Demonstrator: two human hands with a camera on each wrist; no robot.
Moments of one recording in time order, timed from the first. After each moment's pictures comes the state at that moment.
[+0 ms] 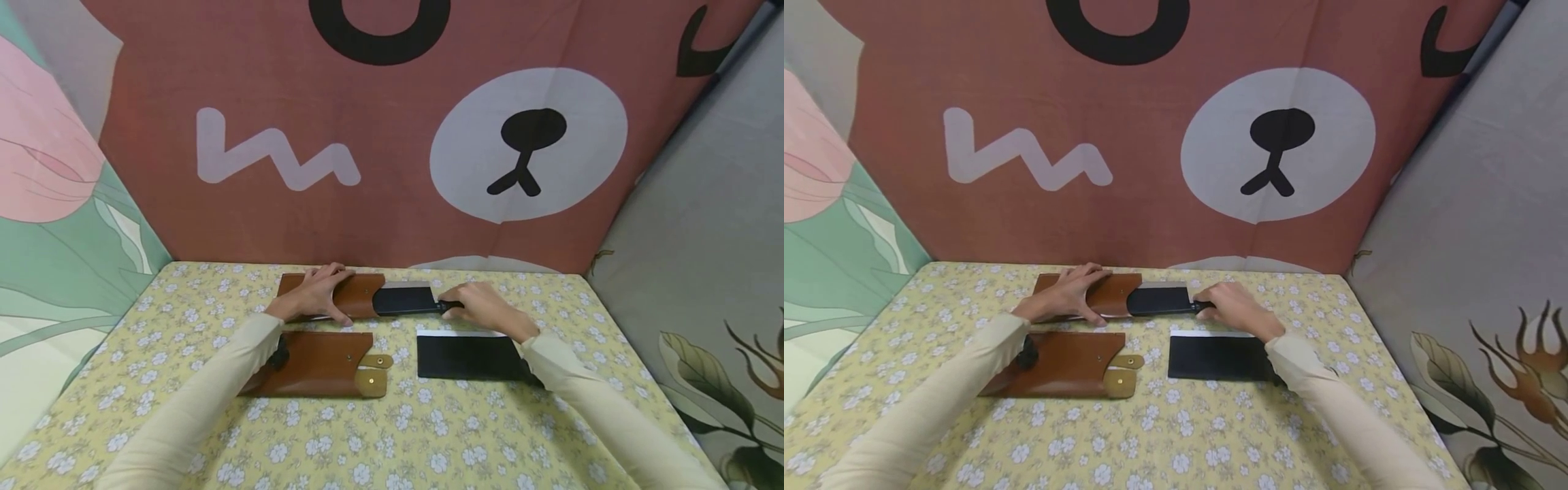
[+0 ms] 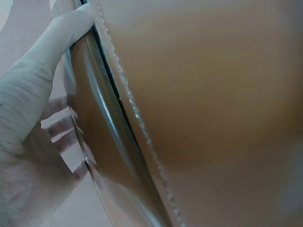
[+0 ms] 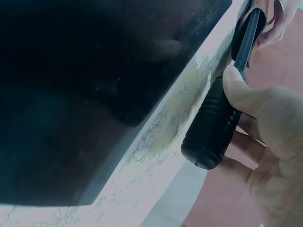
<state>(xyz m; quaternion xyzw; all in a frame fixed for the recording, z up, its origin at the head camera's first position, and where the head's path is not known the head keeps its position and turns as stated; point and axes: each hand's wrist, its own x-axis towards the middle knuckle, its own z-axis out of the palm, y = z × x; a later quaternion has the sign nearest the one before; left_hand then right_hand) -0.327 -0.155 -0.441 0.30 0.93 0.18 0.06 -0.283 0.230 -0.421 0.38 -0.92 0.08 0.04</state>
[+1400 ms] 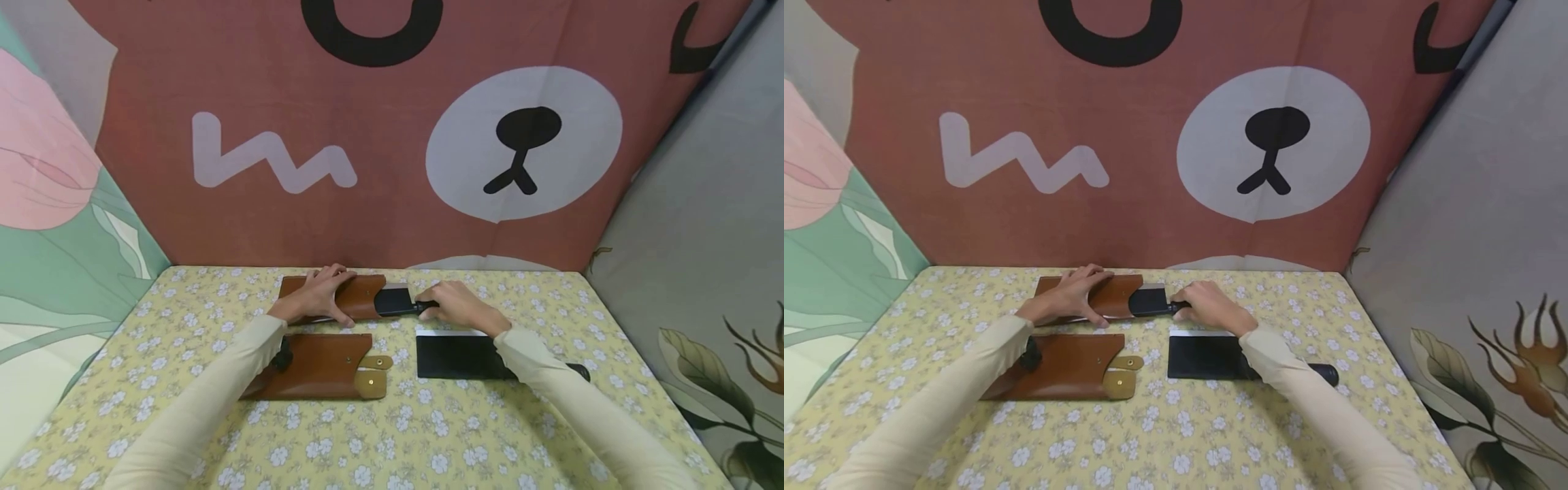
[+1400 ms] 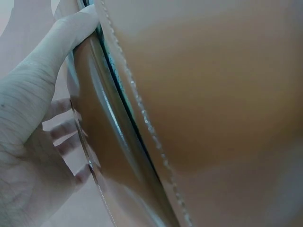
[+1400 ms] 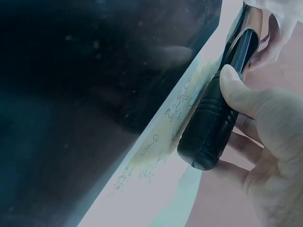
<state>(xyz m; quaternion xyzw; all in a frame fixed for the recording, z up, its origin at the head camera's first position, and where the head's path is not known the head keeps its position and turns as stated) -0.326 -0.147 -0.441 0.29 0.94 0.18 0.06 -0.293 0.191 -0.427 0.39 -0.92 0.10 0.01</state>
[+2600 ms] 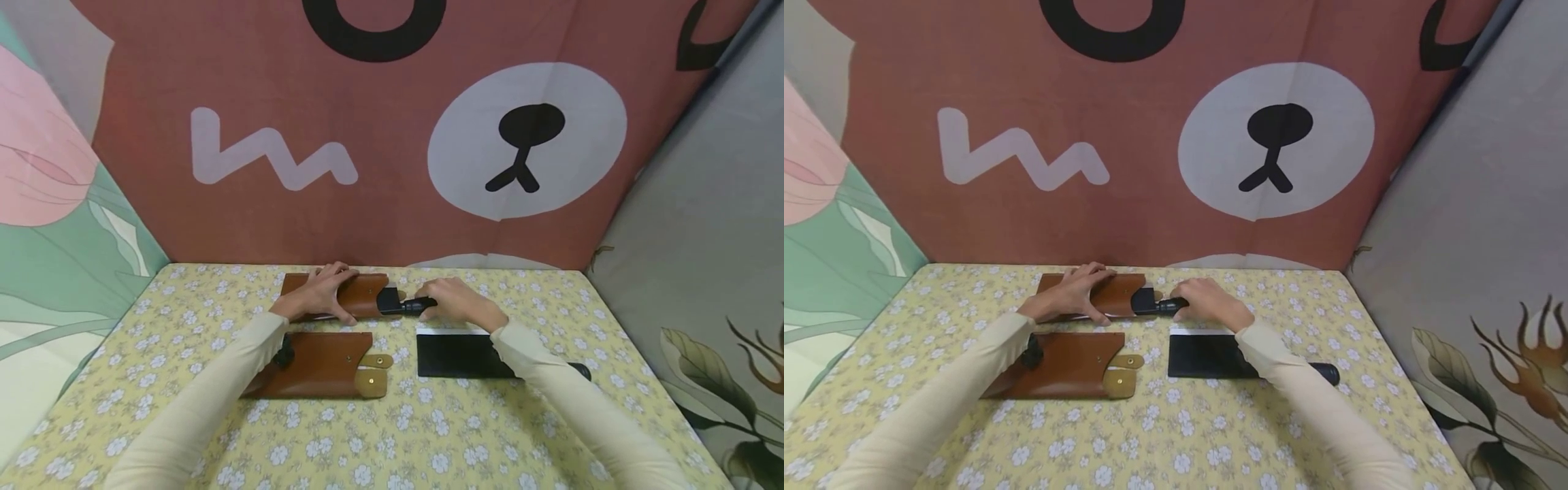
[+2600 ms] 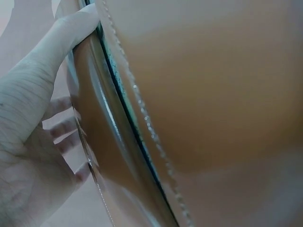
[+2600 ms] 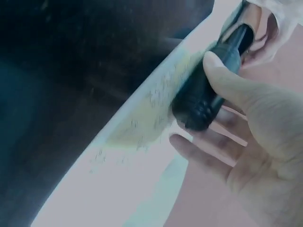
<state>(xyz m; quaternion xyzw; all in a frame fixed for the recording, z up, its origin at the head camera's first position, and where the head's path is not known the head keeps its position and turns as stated) -0.330 -0.146 -0.442 0.31 0.93 0.19 0.06 -0.298 0.177 -0.418 0.35 -0.93 0.09 -0.06</state>
